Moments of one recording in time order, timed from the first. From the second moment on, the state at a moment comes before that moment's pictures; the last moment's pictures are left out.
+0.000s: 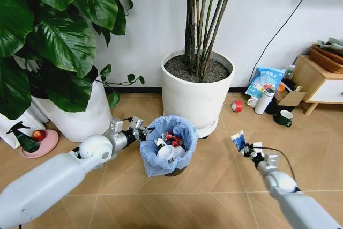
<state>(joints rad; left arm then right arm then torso) 0.56 -0.68 0.38 -1.71 -1.08 0.33 0.00 -1.13 0.90 0.35 1.26 0.57 0.25 -0.35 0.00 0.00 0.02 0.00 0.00</state>
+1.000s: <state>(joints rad) 0.54 -0.69 0.40 -1.71 -1.10 0.32 0.01 -0.79 0.87 -0.04 1.47 1.02 0.28 -1.00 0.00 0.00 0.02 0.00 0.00</state>
